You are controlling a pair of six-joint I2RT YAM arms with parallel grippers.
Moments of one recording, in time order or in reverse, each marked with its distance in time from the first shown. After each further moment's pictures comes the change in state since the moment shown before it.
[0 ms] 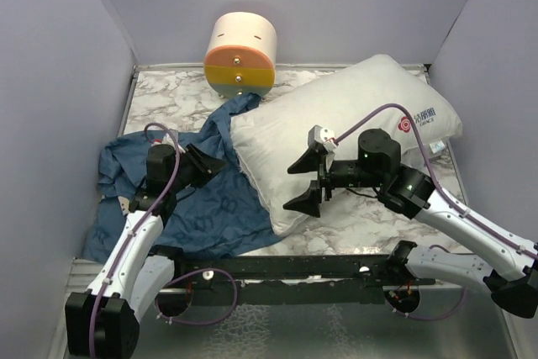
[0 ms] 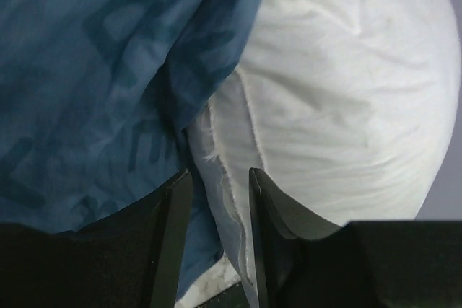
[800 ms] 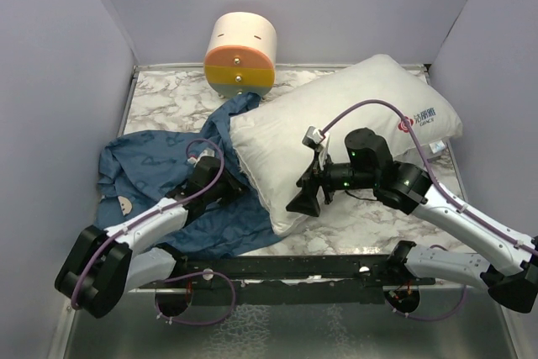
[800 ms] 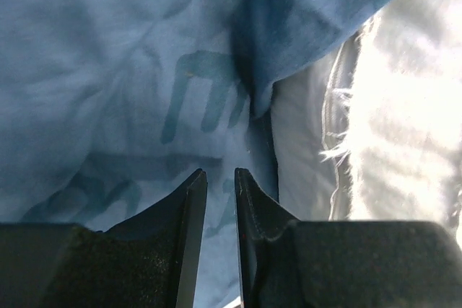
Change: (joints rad) left arm -0.381 0.250 -0.167 0.144 -0.294 -0.197; right arm 0.018 0.040 0.065 -0.288 0.122 0.171
